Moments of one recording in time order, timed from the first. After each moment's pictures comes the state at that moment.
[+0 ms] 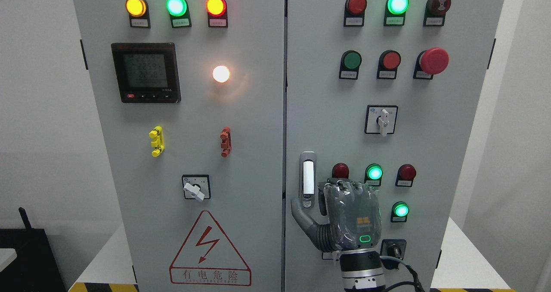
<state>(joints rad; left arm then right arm) 0.06 -0.08 0.00 0.00 0.11 -0.13 -0.07 -0.49 0.14 0.26 -1.64 1.36 0.09 -0.26</state>
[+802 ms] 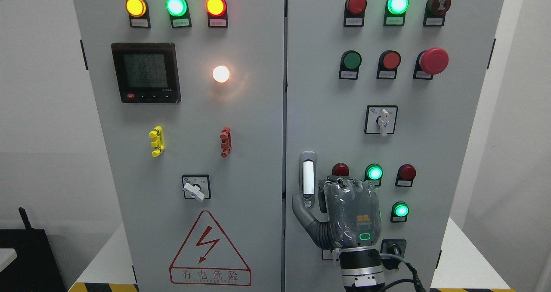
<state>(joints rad) 0.06 -0.08 0.00 0.00 0.11 -0.13 -0.07 -0.50 0.14 0.26 -1.64 1.36 0.10 -0.27</state>
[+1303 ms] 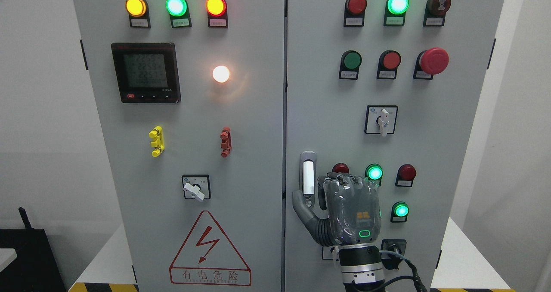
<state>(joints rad) 0.06 -0.08 0.00 0.00 0.11 -0.13 -0.07 -0.51 0.15 0.26 -1.63 1.36 0.10 -0.27</state>
